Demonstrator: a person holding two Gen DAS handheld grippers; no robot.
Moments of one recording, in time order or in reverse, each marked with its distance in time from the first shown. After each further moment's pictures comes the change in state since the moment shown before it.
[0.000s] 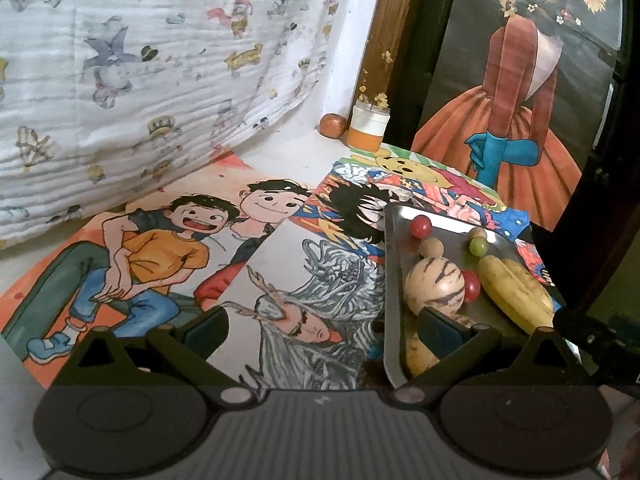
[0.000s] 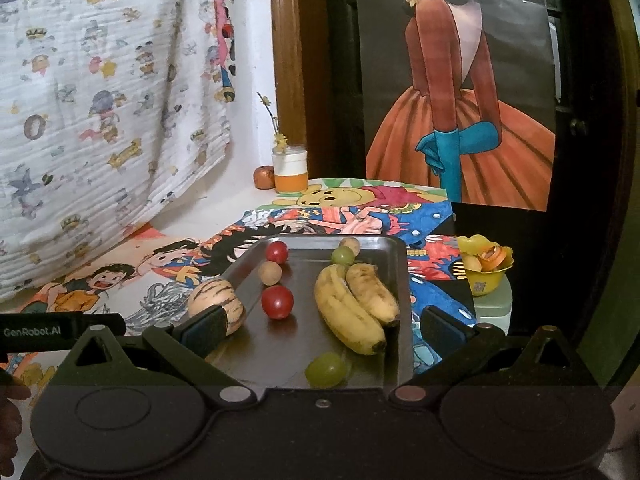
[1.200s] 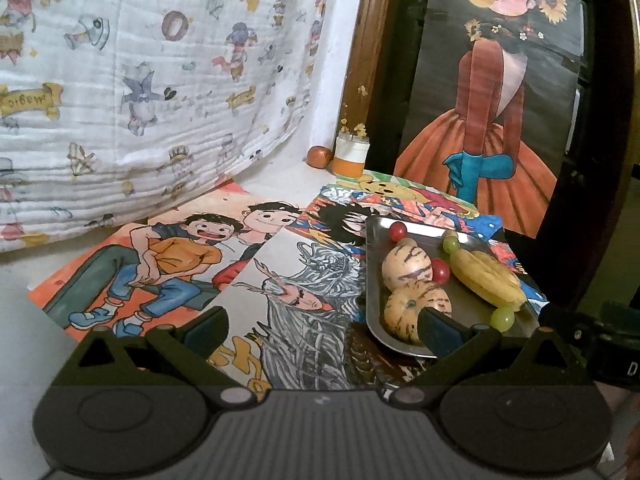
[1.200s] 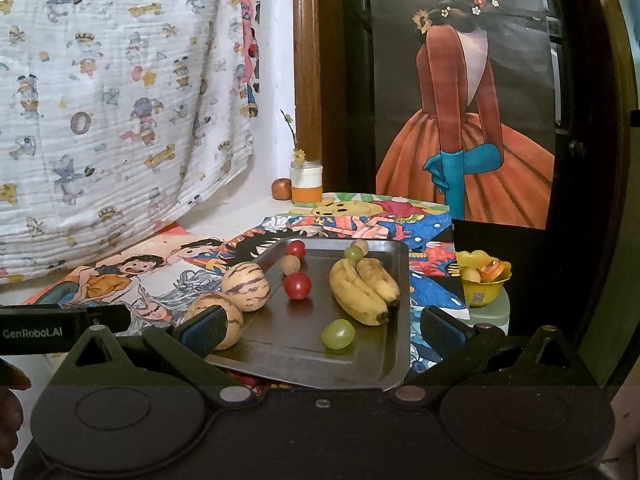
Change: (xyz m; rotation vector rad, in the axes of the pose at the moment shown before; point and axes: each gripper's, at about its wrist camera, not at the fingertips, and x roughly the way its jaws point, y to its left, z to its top) left arm -0.060 -0.001 -0.040 0.064 -0.126 -0.019; right arm -0.058 0.008 -0.026 -0.036 -0.071 0.024
